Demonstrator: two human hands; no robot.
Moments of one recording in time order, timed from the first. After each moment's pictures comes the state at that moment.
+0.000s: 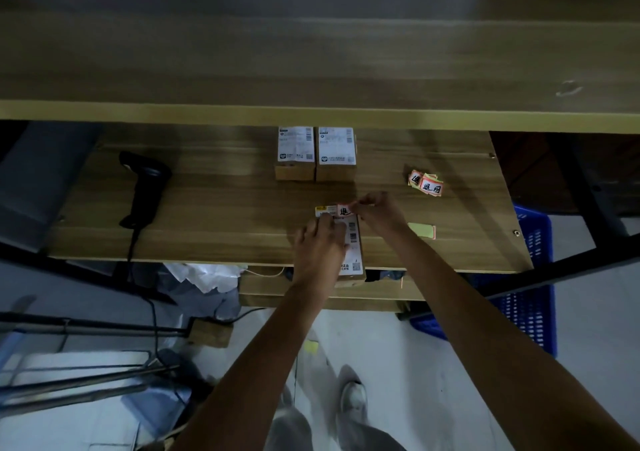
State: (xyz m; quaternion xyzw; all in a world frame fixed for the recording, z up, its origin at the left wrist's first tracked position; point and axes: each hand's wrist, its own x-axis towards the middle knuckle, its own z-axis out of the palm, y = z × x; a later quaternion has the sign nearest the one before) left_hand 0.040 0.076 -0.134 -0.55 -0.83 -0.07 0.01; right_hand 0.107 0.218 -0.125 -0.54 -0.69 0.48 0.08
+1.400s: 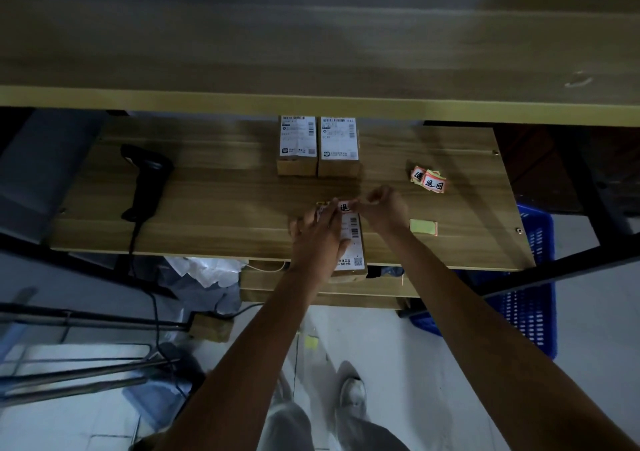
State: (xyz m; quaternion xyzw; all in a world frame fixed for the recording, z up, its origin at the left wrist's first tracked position) left_hand 0.026 0.083 -0.134 -0.56 -0.82 -0.05 -0.10; right_hand 0.112 0.217 -0.136 -0.57 -0.68 0.44 0.13
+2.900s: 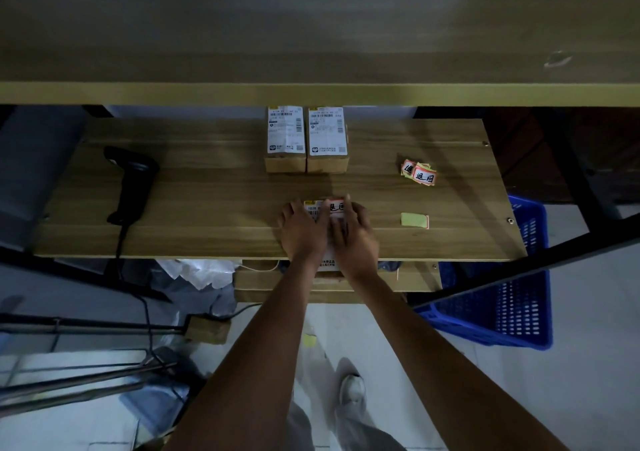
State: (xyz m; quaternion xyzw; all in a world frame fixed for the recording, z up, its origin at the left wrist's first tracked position) left_hand 0.025 0.113 -0.164 -0.26 -0.91 -0.30 -0.14; right_hand 0.121 0.138 -0.180 -0.46 -0.79 0.30 0.27
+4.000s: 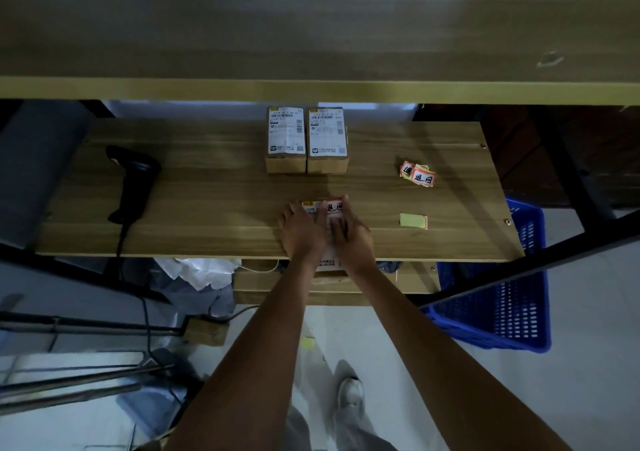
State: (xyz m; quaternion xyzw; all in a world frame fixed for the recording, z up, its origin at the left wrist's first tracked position) left_hand 0.024 0.112 -0.163 -0.26 -0.90 -0.31 -0.16; right_hand 0.118 0.145 -0.176 -0.46 -0.74 0.43 0.23
